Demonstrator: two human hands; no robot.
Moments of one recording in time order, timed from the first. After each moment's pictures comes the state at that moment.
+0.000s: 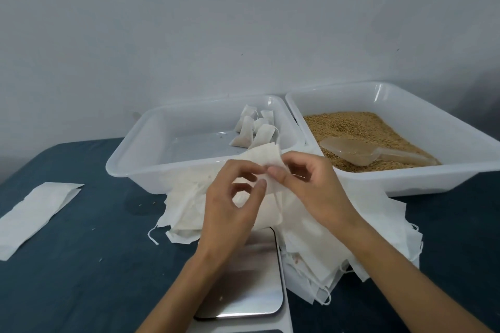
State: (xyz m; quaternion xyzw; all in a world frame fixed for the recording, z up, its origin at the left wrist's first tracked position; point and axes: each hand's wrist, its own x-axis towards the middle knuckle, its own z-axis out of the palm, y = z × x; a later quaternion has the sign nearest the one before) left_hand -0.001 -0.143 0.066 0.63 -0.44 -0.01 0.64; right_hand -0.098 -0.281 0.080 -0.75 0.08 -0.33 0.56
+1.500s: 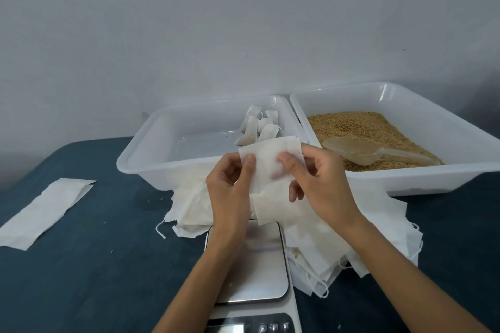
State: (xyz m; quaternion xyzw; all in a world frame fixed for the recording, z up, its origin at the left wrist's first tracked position) left_hand -0.002 -0.166 0.070 0.59 -0.25 -0.04 0.77; right_hand -0.101 -0.284 0.081 -0.75 0.11 -0.38 0.53
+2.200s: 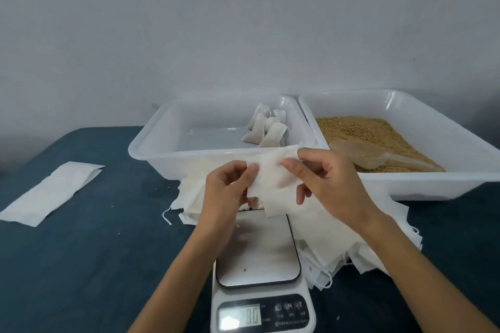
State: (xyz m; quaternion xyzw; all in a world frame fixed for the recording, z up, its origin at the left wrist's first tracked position) left_hand 0.007 -0.132 0.072 0.57 -0.23 -0.22 0.75; right_hand -0.115 -0.280 0.098 -0.82 0.03 -0.32 0.48
